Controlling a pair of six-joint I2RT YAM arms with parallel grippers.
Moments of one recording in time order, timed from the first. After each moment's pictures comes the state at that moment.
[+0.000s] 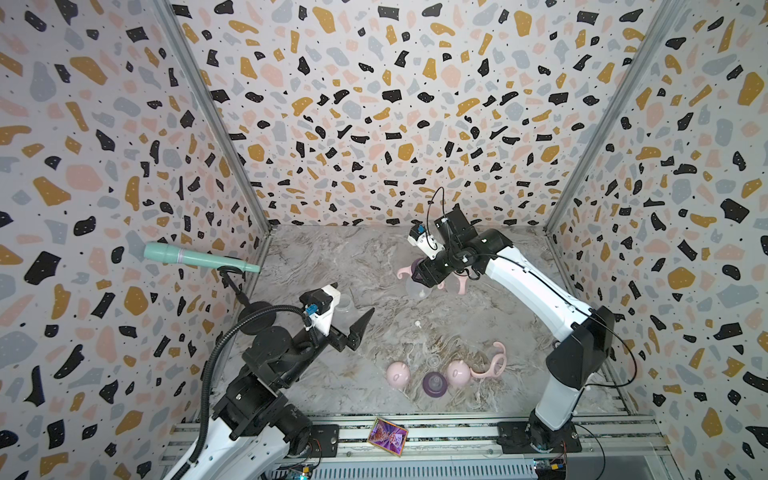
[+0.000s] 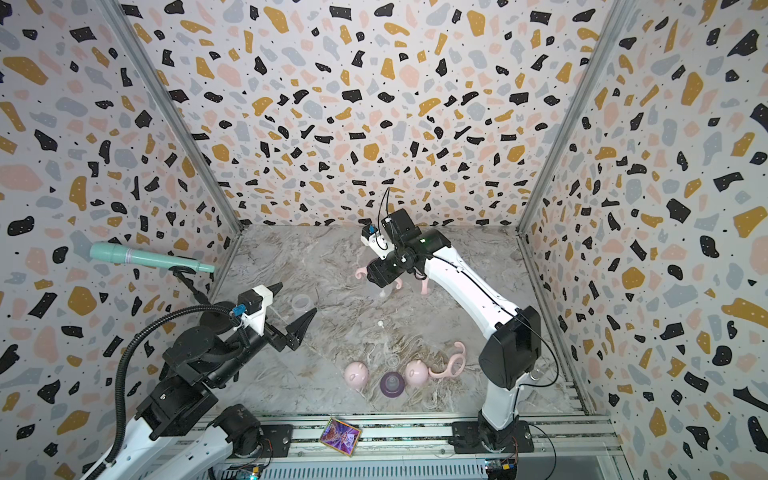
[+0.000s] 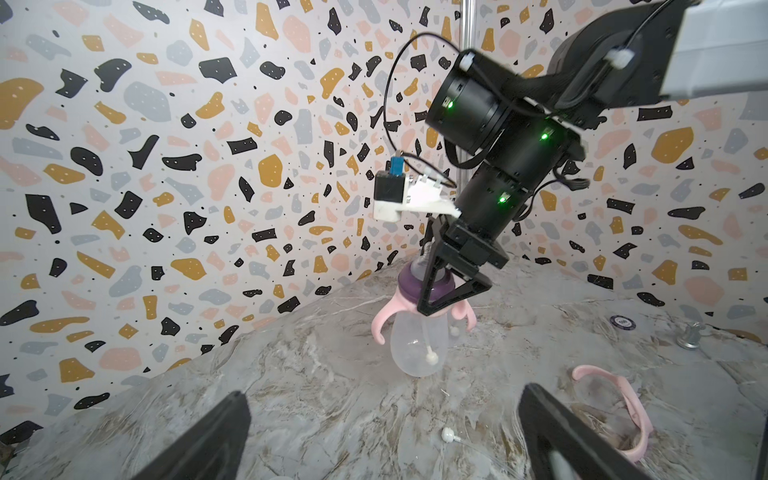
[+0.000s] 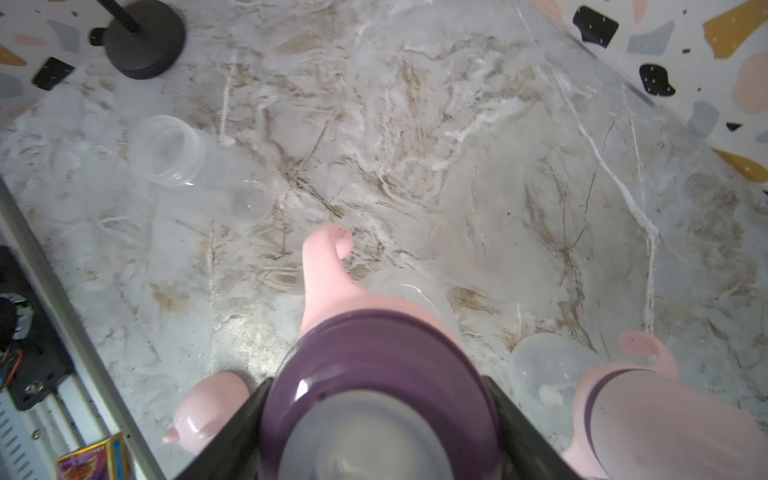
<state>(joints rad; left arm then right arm) -0.64 0.46 0.68 -0.21 0.00 0.07 0.63 1.81 1.83 -0.97 -0.21 -0.16</state>
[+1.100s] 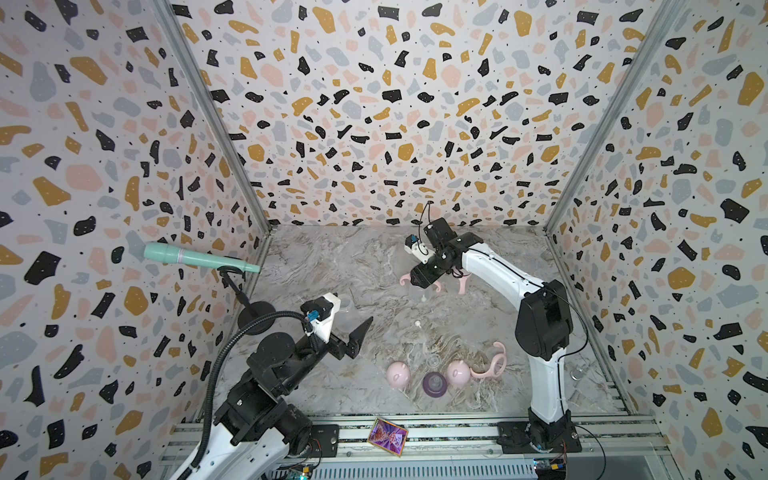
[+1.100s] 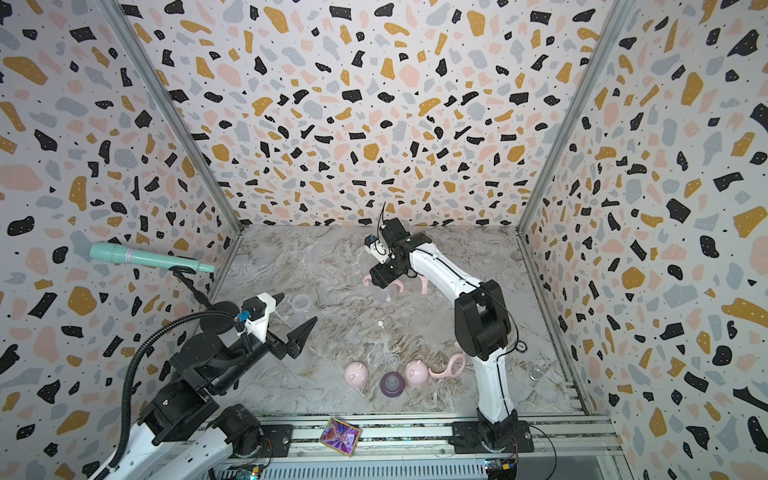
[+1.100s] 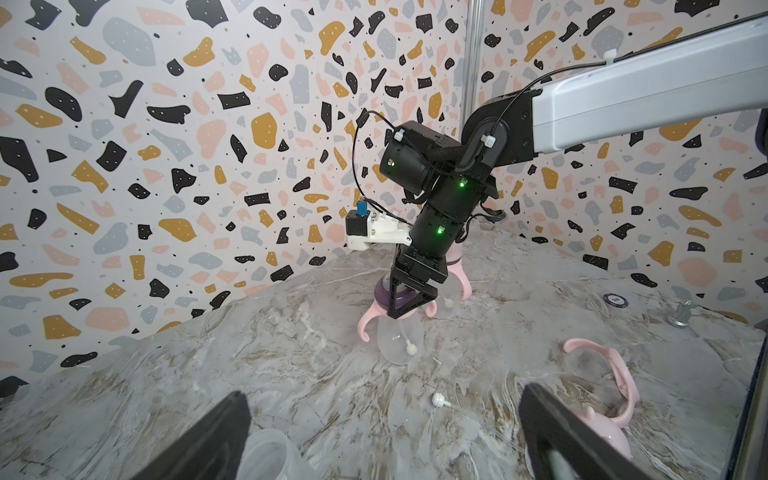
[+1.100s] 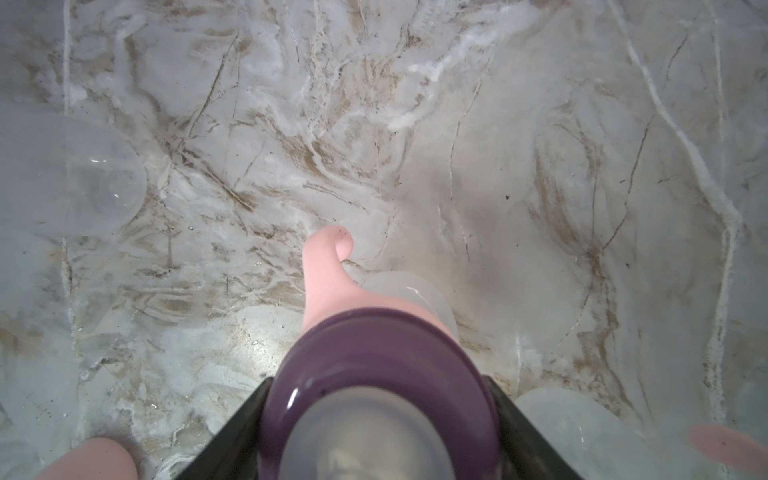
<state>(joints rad) -0.64 0.42 0.61 -0.27 0.00 0.03 0.57 2.06 1.85 -0.86 -0.22 -0.23</state>
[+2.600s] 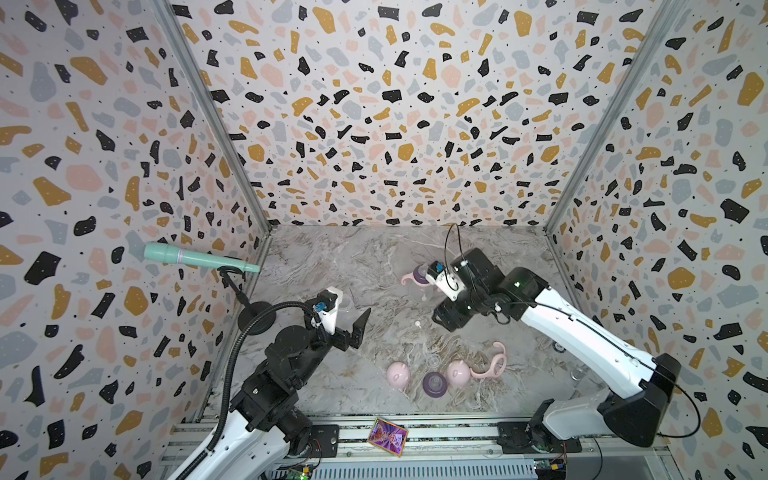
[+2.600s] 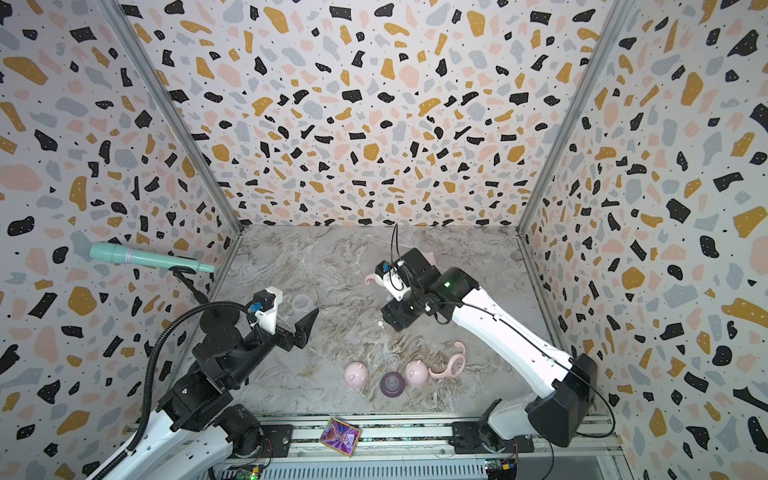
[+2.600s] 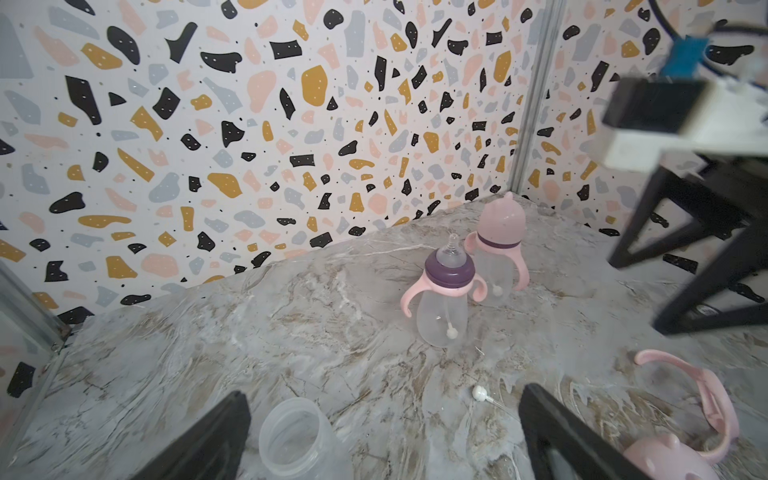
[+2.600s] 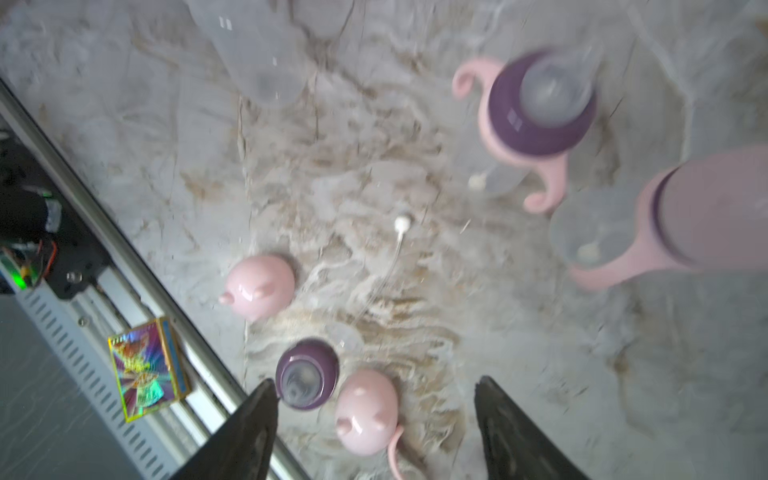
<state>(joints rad) -0.64 0.50 0.56 -0.19 -0.18 0.00 0.79 1.35 1.34 -1.04 -0.10 0.01</state>
